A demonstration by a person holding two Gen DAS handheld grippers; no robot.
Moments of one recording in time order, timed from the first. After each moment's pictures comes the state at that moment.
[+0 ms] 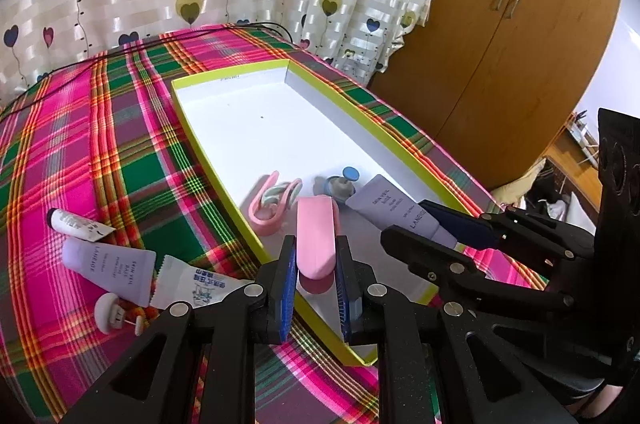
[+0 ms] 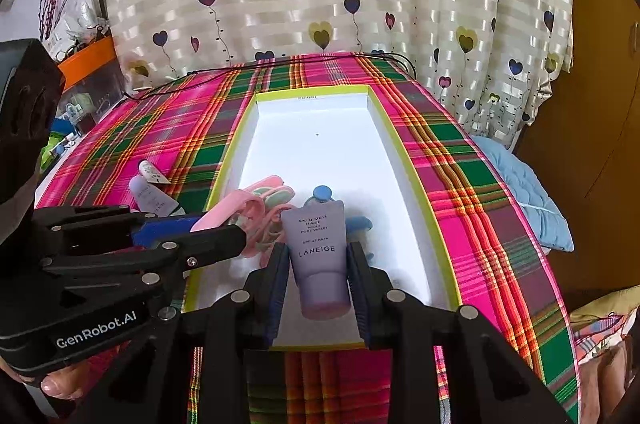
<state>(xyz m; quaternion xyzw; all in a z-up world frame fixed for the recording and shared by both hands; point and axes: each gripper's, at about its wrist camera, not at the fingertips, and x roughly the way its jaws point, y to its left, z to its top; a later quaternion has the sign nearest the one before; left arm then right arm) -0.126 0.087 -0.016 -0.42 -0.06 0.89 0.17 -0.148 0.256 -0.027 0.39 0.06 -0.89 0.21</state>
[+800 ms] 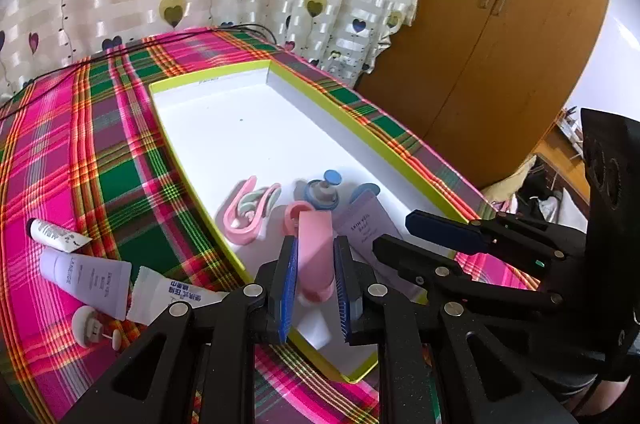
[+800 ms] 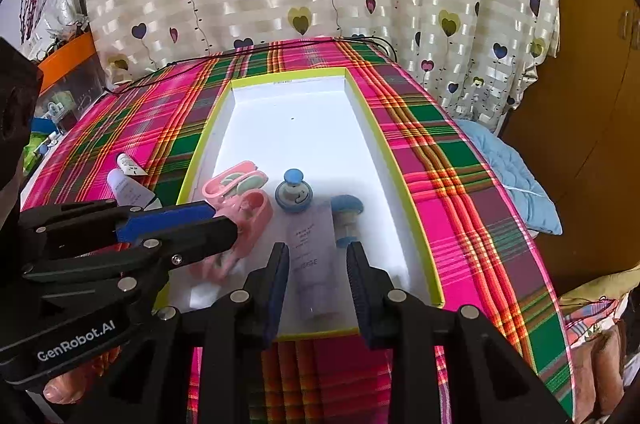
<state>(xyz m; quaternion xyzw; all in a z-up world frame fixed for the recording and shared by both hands) -0.128 0.097 -0.018 -0.41 -0.06 0.89 0.20 -0.150 0.264 -0.031 0.41 0.06 -0.89 0.18</state>
